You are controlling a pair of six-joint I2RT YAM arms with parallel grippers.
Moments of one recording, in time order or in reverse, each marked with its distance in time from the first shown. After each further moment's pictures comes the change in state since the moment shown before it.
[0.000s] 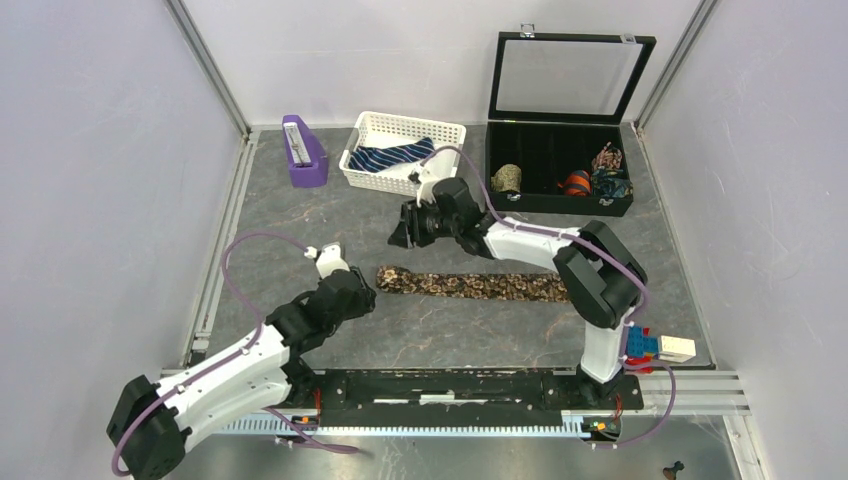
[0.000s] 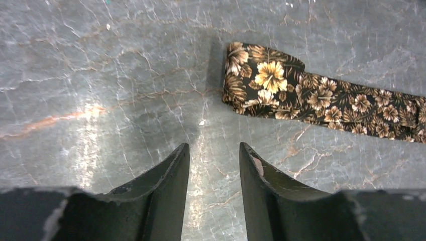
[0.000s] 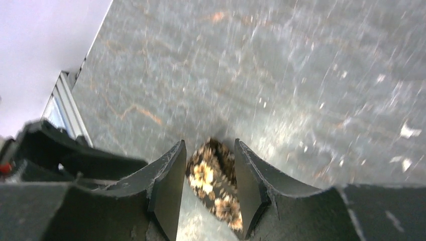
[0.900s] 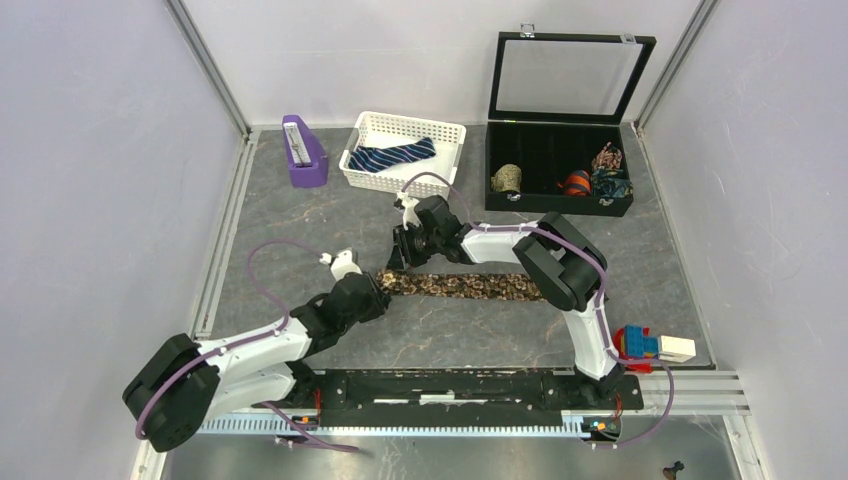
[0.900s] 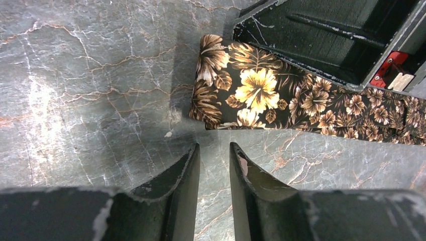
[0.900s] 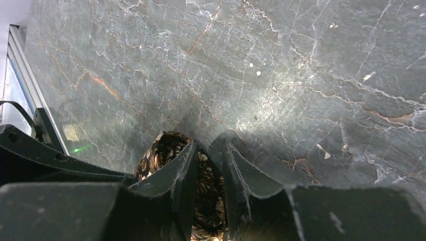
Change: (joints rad) left arm 0.000 0.261 -0.112 0.382 0.131 -0.106; right arm 0.025 0.246 0.119 -0.058 -0.058 -0.033
